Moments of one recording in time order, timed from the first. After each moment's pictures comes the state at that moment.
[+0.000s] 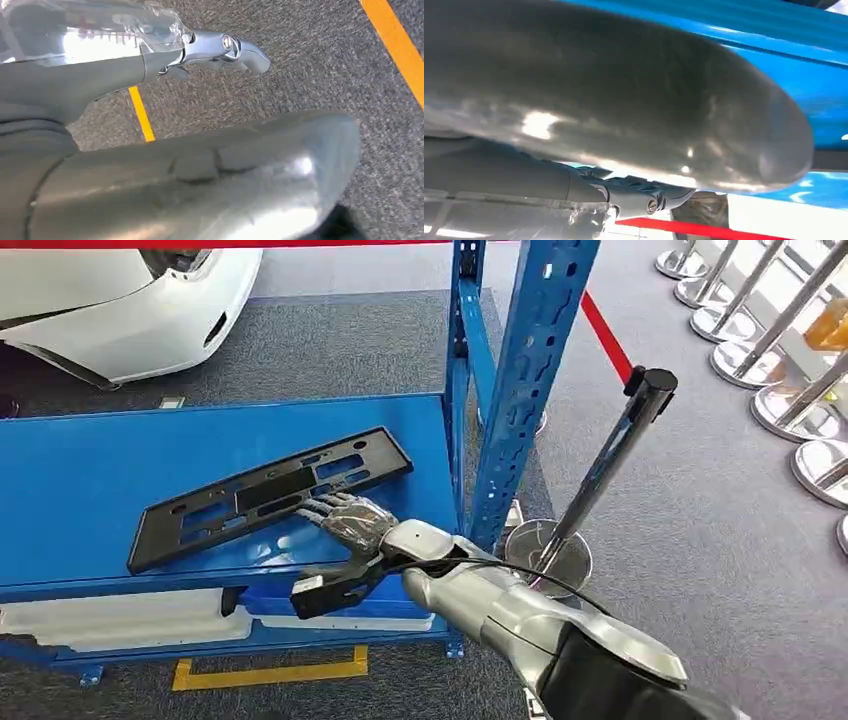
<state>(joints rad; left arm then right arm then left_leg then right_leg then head) -0.15 0.03 -1.02 -0.19 0.70 0.36 -0.07 -0.89 0.26 1.12 -0.38 0.84 -0.11 -0.26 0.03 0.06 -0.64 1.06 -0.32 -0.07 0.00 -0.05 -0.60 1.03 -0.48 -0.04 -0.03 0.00</state>
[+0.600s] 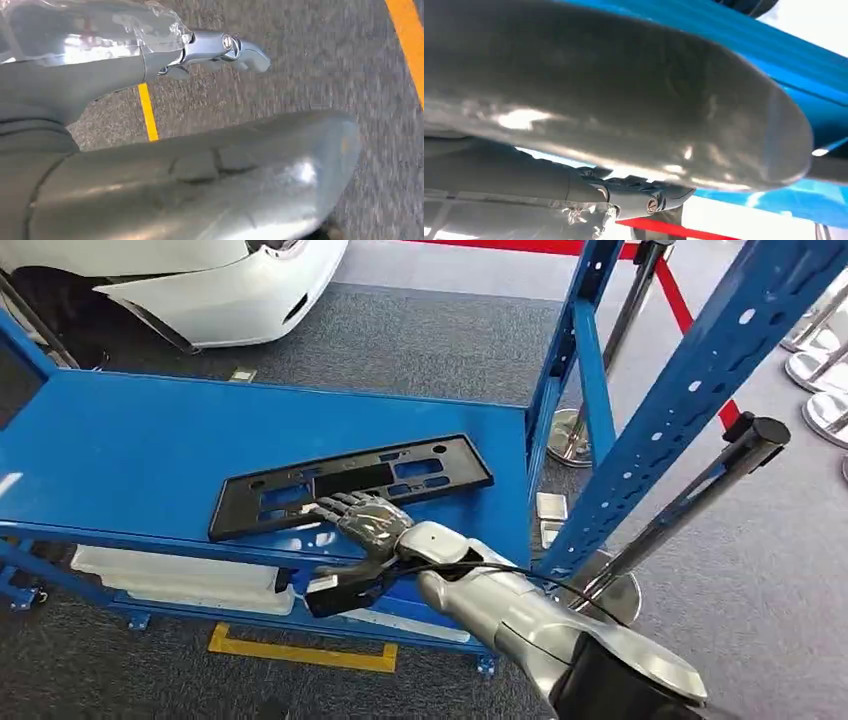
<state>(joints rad) -0.15 0.03 -1.00 -0.19 0.70 0.37 -0.07 -0.90 0.25 1.14 -0.38 0.85 -0.11 -0.26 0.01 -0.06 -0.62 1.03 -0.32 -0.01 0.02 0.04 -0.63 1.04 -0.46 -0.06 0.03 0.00</state>
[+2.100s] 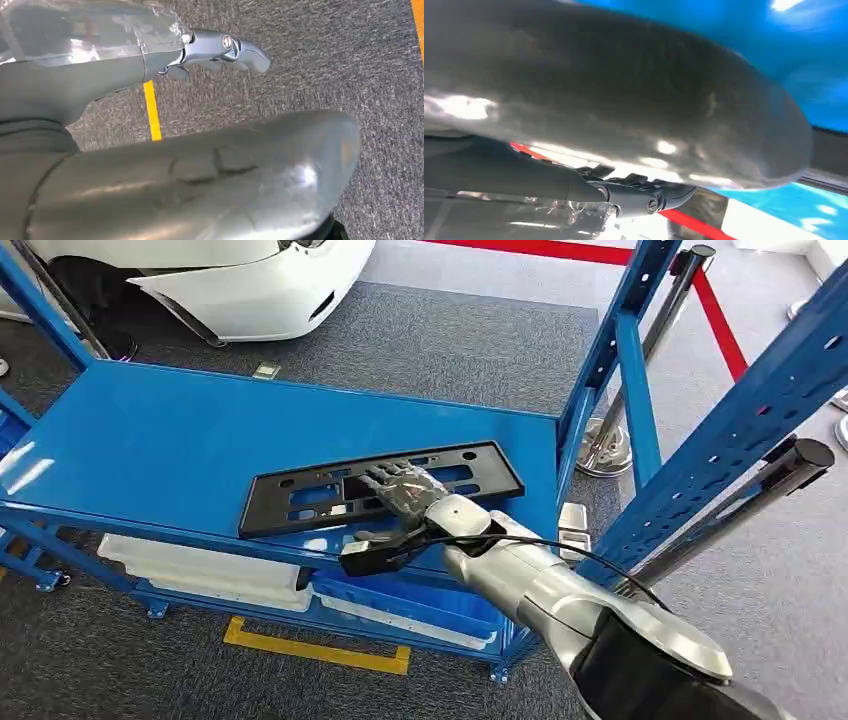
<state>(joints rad) -0.11 0.04 -0.97 -0.19 0.72 0.36 -0.13 -0.98 0.16 1.16 -0.38 0.96 -0.05 -0.07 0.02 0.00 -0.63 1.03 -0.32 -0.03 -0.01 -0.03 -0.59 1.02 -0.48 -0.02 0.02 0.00</state>
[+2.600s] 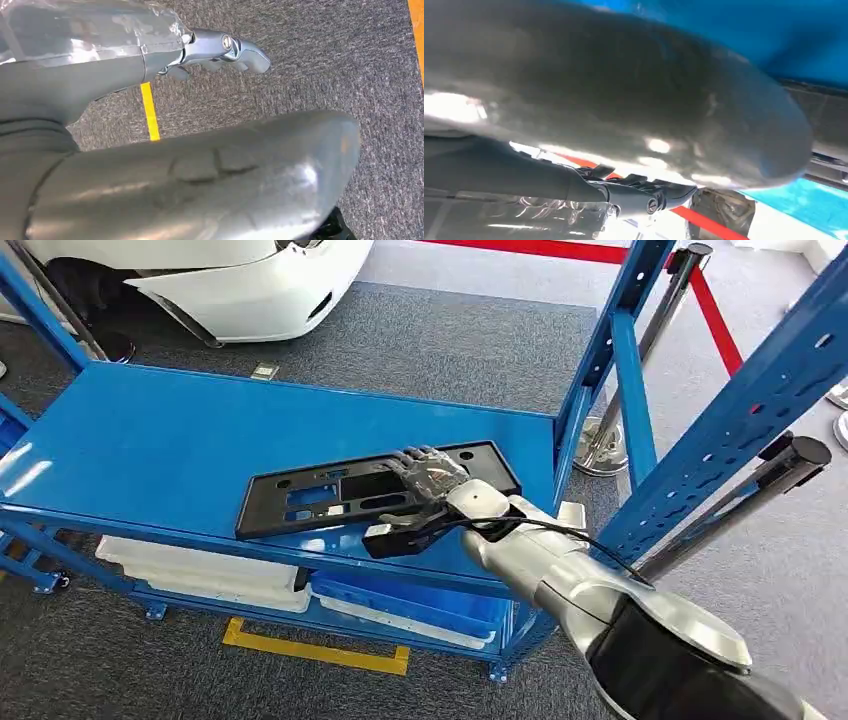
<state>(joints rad) -0.11 0.04 -0.96 -0.19 0.71 0.31 -0.15 -1.01 0.11 1.16 -0.38 0.97 -0.03 -0.05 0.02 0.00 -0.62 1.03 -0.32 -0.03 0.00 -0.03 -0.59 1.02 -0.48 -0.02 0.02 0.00</state>
